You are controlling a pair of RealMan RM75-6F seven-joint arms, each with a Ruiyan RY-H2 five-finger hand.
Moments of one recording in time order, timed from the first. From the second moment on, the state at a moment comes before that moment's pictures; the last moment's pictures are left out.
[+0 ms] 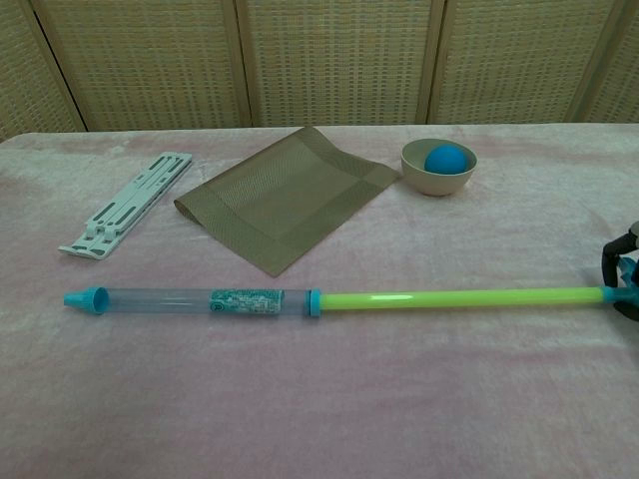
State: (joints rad) left arm -0.06 -1.26 -0.03 -1.64 1.48 1.50 0.26; right arm 0.37 -1.62 0.18 -1.31 -1.10 1.14 -0.41
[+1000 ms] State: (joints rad) left arm -0.24 -1.32 -0.19 -1.71 1.23 1.33 0.47; right arm 0.46 -1.43 0.31 -1.79 -0.96 1.31 -0.73
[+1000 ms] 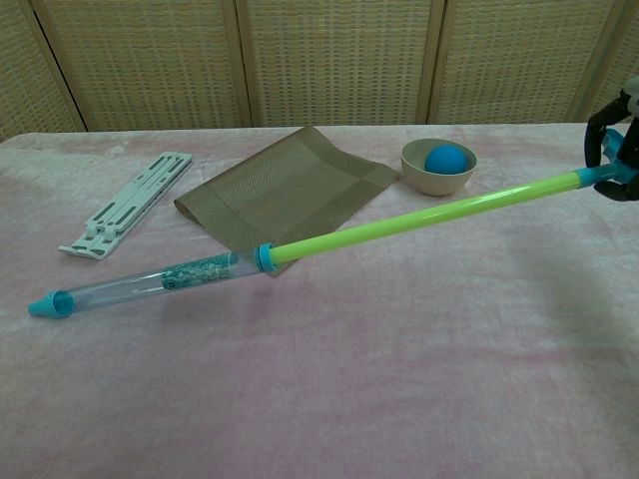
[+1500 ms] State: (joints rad) left arm -0.36 -1.43 -0.20 -1.61 0.95 1.14 0.59; right arm 0.48 -1.43 0.29 -1.77 -0.91 1.31 -0.72
